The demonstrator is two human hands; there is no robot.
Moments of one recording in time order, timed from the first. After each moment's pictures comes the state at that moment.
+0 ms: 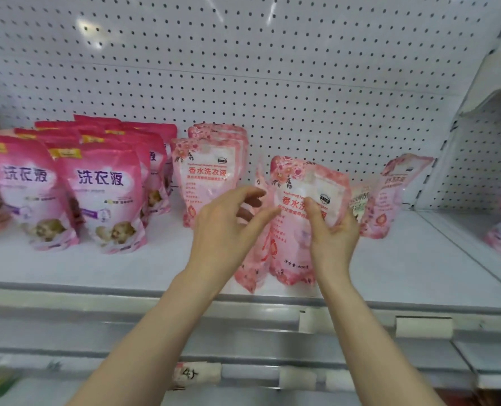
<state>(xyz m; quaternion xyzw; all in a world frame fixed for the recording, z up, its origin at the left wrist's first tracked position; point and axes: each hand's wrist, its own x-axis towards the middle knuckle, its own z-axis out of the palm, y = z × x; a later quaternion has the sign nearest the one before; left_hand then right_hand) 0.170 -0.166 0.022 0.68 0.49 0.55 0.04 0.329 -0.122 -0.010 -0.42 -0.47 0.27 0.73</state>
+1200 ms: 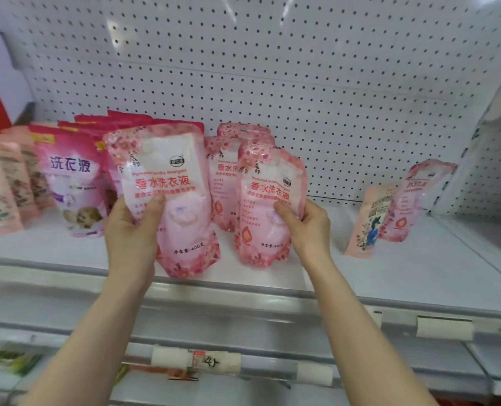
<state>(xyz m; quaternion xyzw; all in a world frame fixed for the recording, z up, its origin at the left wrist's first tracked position) 0.035 -0.192 -0.011 0.39 0.44 0.78 0.19 0.268 -0.112 -0.011 -0.47 -0.60 0.30 0.57</state>
